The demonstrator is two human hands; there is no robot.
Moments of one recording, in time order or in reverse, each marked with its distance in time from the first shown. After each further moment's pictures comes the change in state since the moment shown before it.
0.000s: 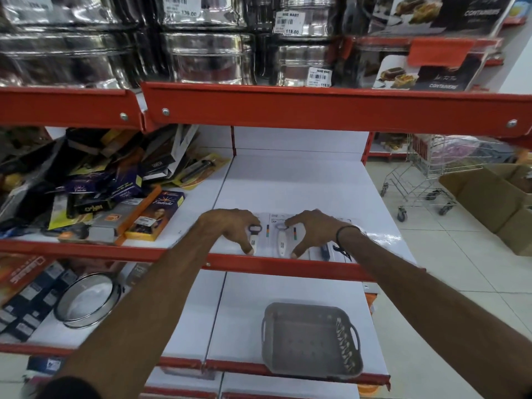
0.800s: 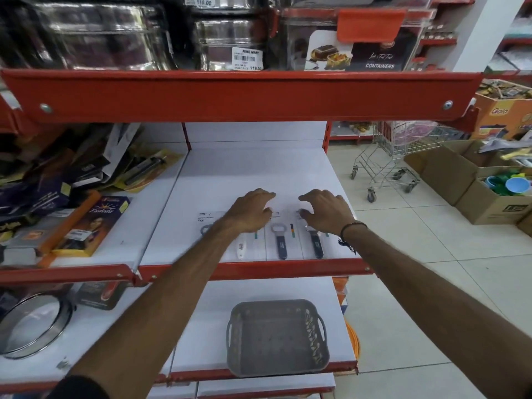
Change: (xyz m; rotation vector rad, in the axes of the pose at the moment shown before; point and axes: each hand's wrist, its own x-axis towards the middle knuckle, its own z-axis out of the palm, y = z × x) left_hand 0.081 0.108 0.003 -0.305 0.384 0.132; right_hand -0.029 0.106 -0.016 -0.152 0.395 0.215
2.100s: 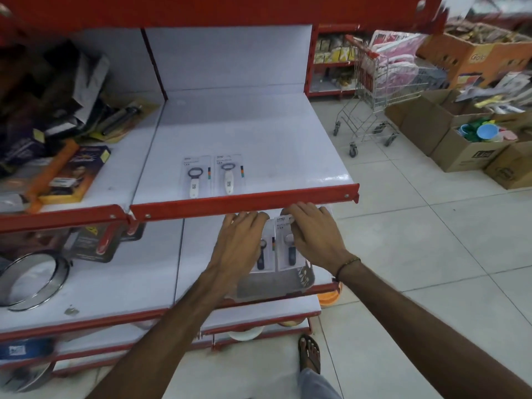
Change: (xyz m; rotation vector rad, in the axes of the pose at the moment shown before) left_hand -0.173 0.013 0.119 0.291 0.313 0.219; right_hand -0.182 -0.041 0.090 0.143 0.320 -0.182
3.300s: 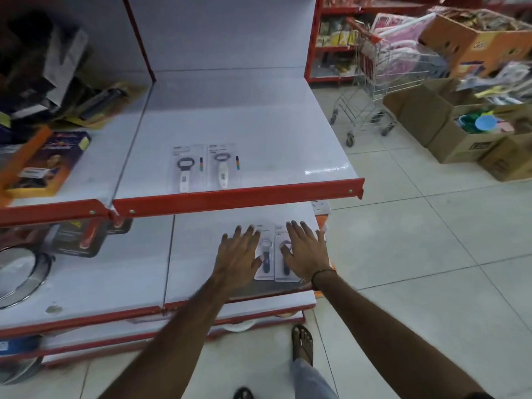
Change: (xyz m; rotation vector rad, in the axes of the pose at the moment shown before) left_hand -0.013 -0.039 0.137 0.057 -0.409 -0.109; right_hand -0.022 0.033 0.110 -0.099 -0.438 0.365
